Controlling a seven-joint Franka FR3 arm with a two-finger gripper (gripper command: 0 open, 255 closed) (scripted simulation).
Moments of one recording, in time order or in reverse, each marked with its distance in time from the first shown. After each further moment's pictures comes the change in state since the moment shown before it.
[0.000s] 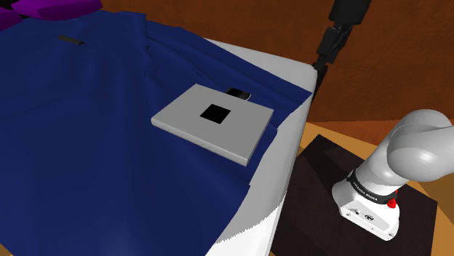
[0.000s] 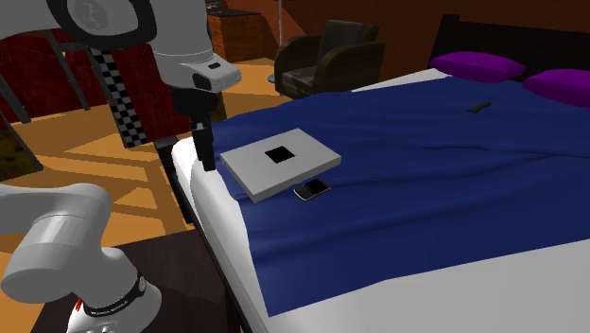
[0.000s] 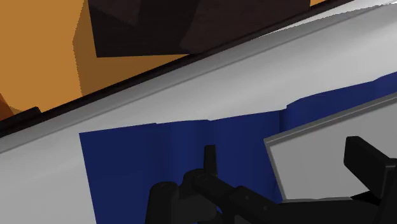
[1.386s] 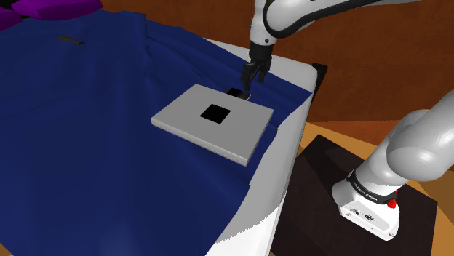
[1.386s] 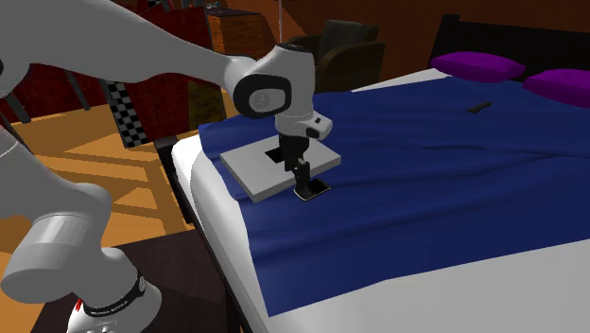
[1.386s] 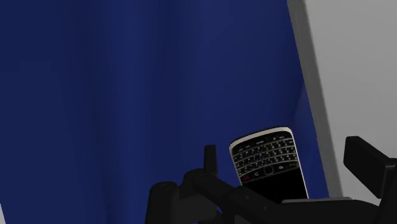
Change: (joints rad) arm -0.004 0.632 0.096 0.138 -0.047 0.523 0.051
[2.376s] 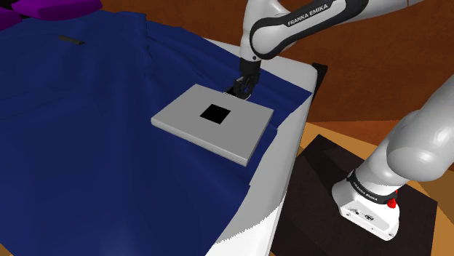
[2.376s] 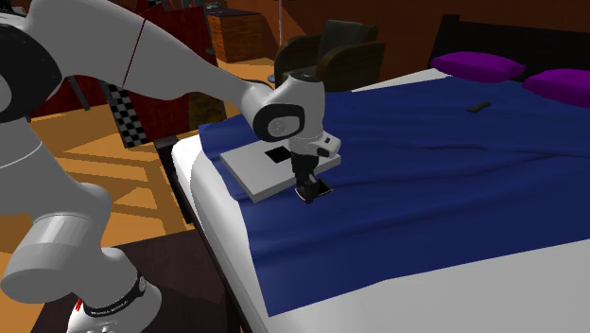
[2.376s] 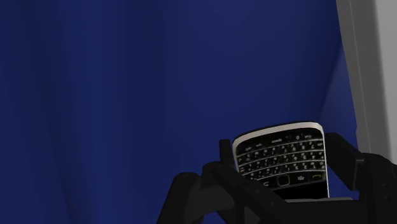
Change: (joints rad) arm 0.001 0.150 0.008 0.005 -0.030 0.155 0.019
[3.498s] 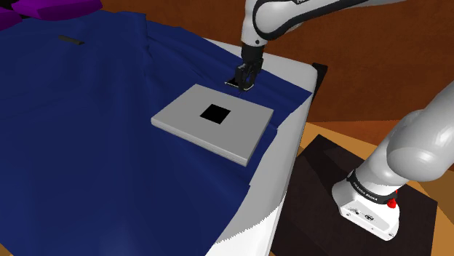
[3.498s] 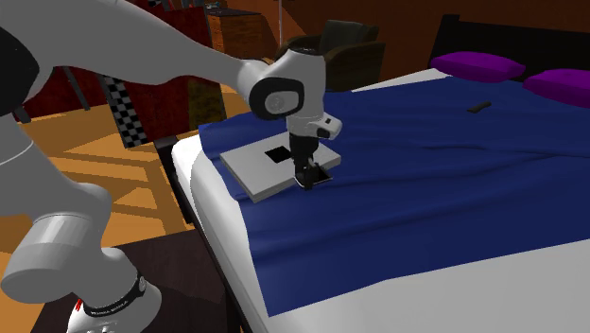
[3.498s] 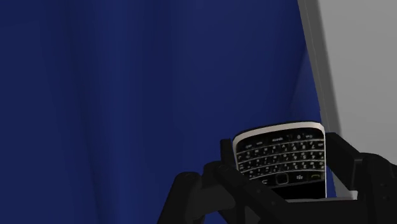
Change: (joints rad) arm 0.001 -0.056 0.000 0.073 0.009 -0.136 -0.002
